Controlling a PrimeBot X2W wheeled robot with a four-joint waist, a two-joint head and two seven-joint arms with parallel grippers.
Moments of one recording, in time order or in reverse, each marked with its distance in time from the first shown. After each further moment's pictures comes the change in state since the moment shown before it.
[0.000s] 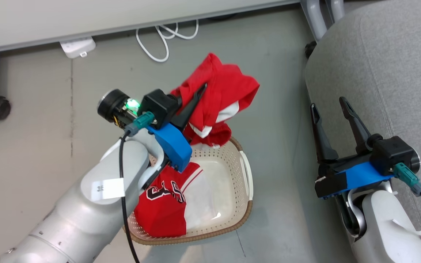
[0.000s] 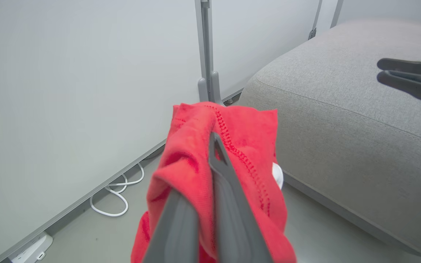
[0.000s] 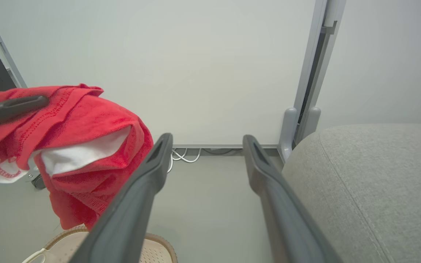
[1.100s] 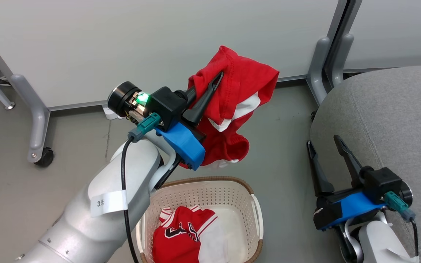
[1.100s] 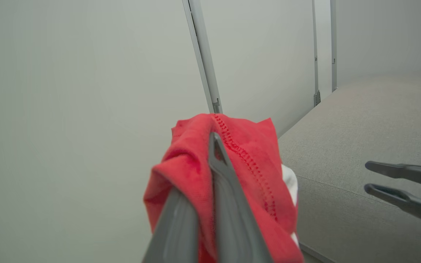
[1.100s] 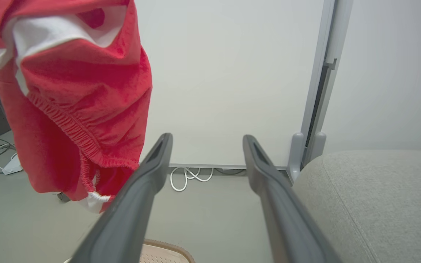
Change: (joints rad) left arm 0.051 -0.033 0.129 -0.145 0.098 -0.002 0.000; right arm 0.125 0.001 0.005 0.030 0.007 0.000 0.000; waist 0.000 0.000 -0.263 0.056
